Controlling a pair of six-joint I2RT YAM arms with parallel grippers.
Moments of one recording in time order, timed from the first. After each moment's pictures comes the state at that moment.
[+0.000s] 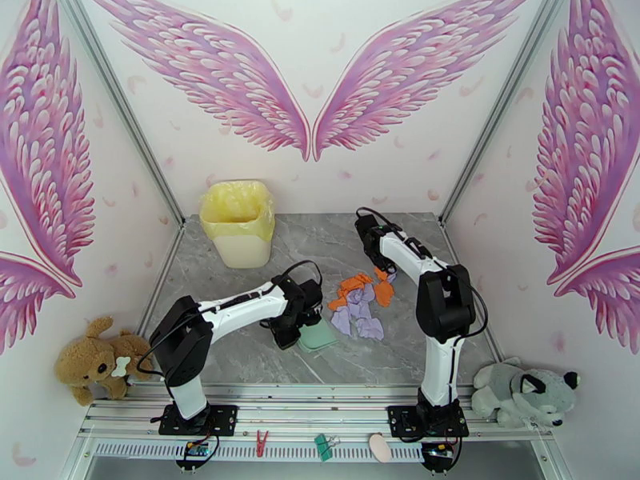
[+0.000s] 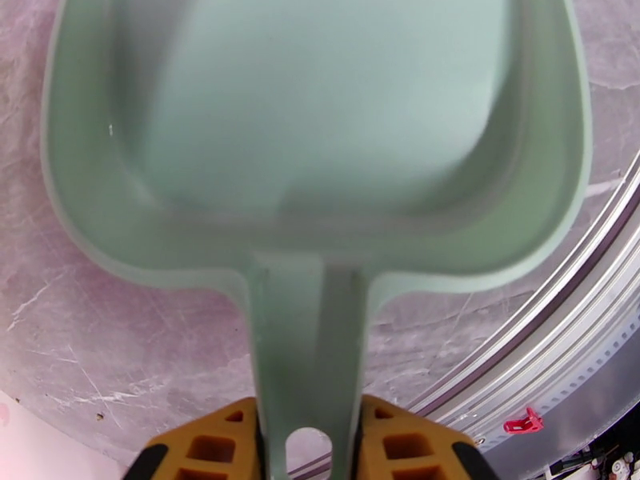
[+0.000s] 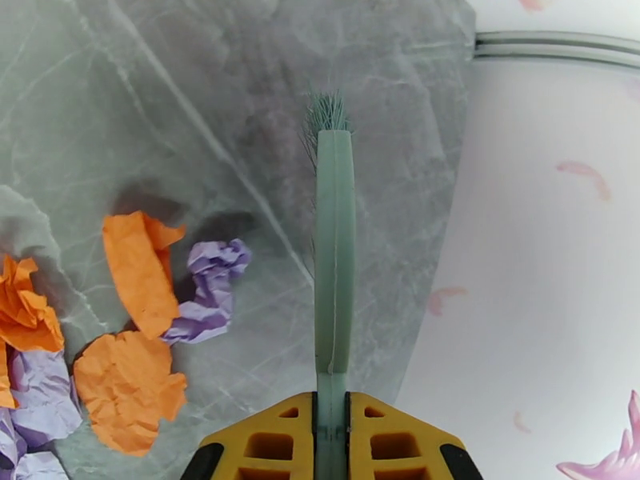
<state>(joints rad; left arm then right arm) -0.88 1.80 1.33 -1.21 -0.06 0.16 0.29 2.03 1.67 -1.00 0.69 -0.15</state>
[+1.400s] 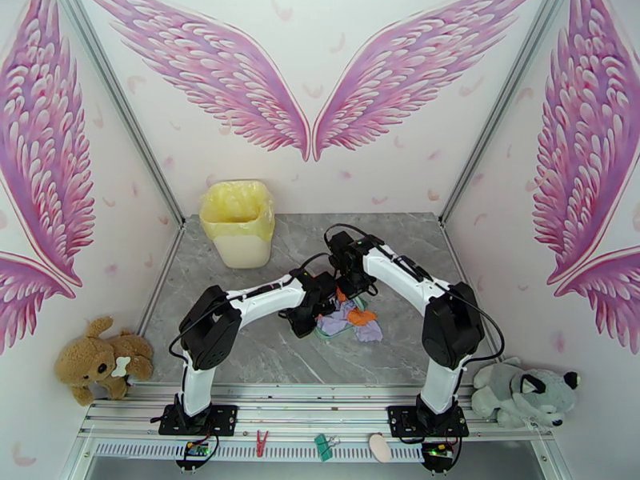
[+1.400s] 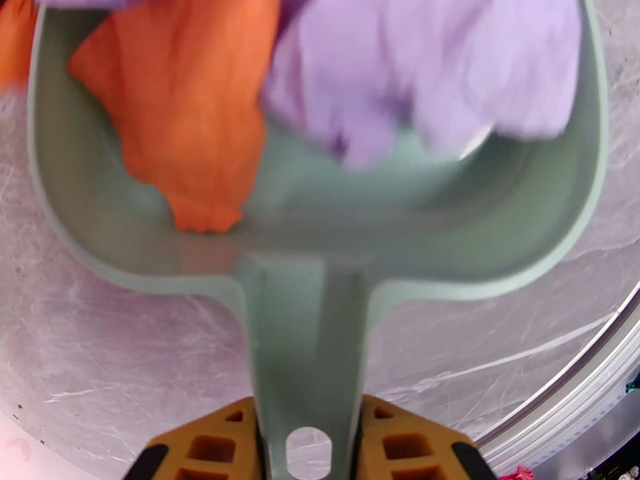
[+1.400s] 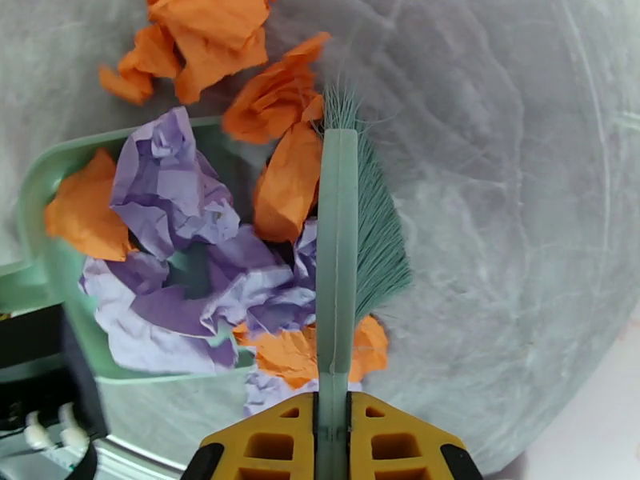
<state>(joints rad) -0.88 2.00 1.52 -1.14 -0.07 0.17 0.54 1.84 1.57 -1.20 0.10 0.01</state>
